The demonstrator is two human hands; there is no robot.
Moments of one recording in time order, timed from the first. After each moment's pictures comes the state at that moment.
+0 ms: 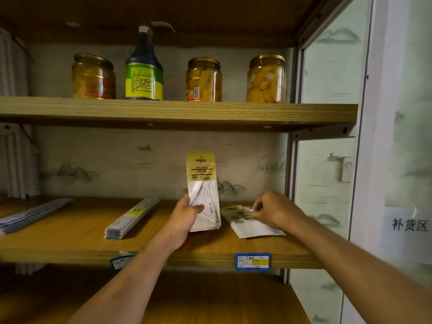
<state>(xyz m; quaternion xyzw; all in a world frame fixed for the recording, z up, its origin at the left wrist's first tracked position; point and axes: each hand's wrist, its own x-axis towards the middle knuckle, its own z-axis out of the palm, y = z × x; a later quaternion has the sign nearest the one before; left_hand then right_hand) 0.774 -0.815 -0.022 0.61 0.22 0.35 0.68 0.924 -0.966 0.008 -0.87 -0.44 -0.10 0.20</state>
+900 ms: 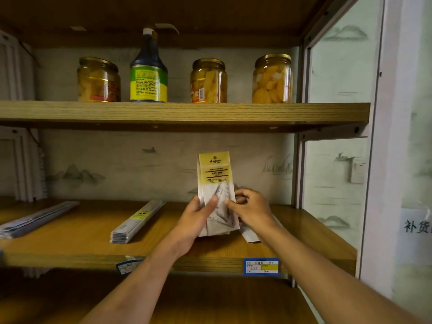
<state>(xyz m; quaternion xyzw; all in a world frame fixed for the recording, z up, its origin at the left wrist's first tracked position) 0.769 -0.819 -0.024 0.66 0.14 0.33 0.66 0.889 -0.914 -0.006 -0.73 -0.41 0.02 0.54</state>
